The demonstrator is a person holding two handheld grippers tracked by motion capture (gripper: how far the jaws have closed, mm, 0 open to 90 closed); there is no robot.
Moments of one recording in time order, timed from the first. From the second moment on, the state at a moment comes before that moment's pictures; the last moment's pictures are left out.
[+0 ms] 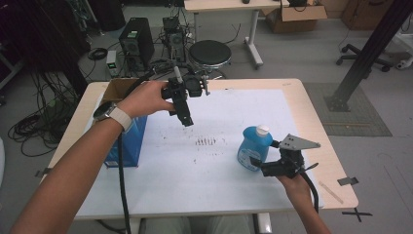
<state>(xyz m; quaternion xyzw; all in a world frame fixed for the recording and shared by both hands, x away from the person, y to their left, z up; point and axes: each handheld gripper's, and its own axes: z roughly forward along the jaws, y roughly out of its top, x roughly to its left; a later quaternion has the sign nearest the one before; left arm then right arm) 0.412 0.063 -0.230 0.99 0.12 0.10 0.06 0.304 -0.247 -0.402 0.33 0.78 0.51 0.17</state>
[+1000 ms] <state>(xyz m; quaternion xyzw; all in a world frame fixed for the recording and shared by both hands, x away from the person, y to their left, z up) 0.411 0.062 -0.232 0.99 0.12 0.10 0.06 0.313 -0.235 -0.407 0.33 0.77 0.52 0.19</state>
